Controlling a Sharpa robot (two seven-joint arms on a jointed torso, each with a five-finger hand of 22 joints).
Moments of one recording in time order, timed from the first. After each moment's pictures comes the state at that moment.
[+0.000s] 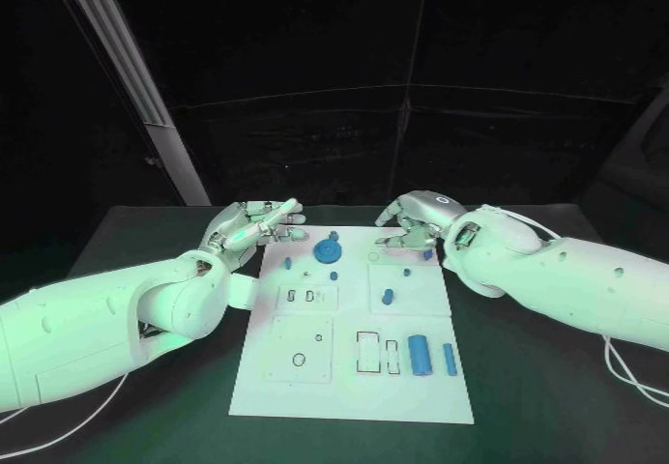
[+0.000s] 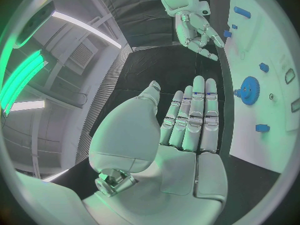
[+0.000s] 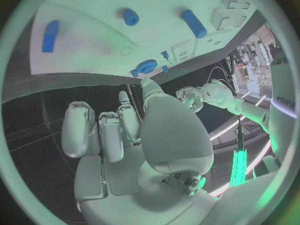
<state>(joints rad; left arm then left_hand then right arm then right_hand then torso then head) 1.27 -0.86 -0.16 1.55 0.07 -0.30 0.52 1.31 -0.01 0.06 0.22 0.05 0.94 0.23 0.14 0.07 1.05 0.17 0.14 0.07 1.17 0.10 0.20 0.20 0.18 0.98 0.22 0.28 0.08 1.22 -0.75 0.02 1.37 -1.53 -0.35 -0.05 1.35 -0.07 0.02 0.20 0.28 0.94 0.16 0.07 0.08 1.42 0.07 1.35 1.31 1.46 0.00 1.54 1.31 0.08 1.42 0.10 1.42 1.21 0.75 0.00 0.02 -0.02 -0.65</state>
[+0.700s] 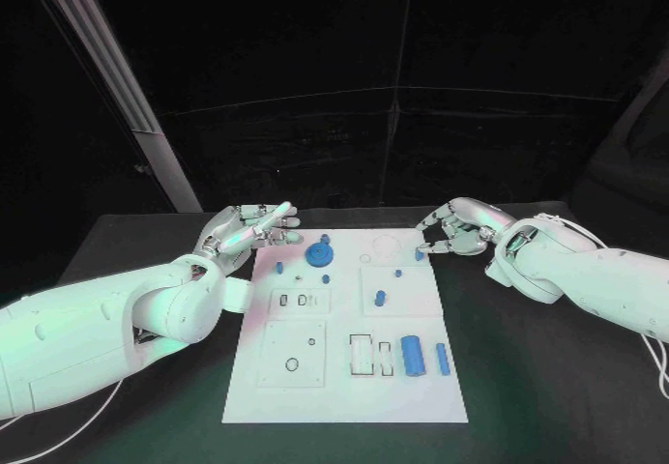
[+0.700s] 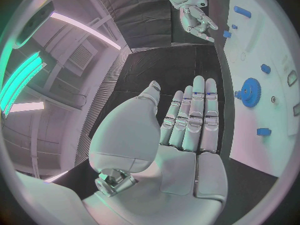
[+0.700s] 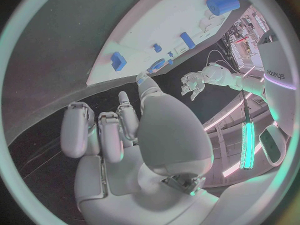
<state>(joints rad) 1.26 -0.85 -0.16 1.54 0.07 -0.29 0.52 1.31 -0.01 0.06 0.22 0.05 0.94 0.23 0.14 0.07 1.05 0.17 0.14 0.07 1.17 0.10 0.20 0.20 0.18 0.98 0.22 0.28 0.08 1.19 -0.89 0.02 1.30 -1.26 -0.33 0.16 1.39 -0.09 0.01 0.16 0.26 0.93 0.17 0.07 0.08 1.40 0.08 1.33 1.31 1.46 0.00 1.54 1.31 0.08 1.41 0.11 1.42 1.20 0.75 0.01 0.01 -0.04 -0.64</state>
